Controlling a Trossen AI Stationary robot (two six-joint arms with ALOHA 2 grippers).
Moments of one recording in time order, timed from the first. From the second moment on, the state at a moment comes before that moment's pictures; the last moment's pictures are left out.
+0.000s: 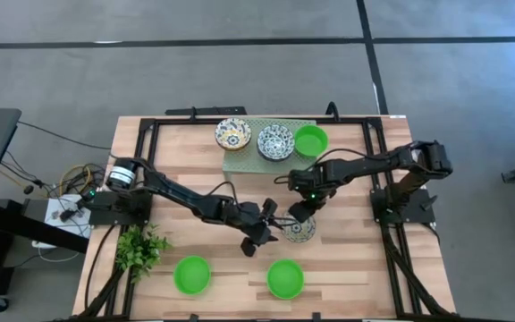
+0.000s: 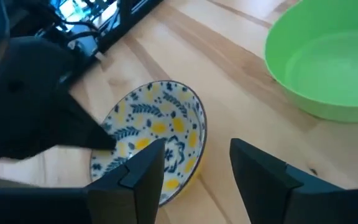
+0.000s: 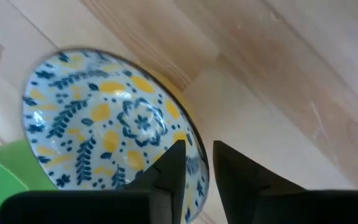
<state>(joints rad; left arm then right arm) -0.24 1.92 1.06 0.34 -0.02 0.63 -0.03 1.59 0.93 -0.70 -0.28 0.80</state>
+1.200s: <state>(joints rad) -0.25 1.97 1.06 0.24 -0.08 0.56 -0.06 1.59 0.93 -0.47 -0.40 0.75</state>
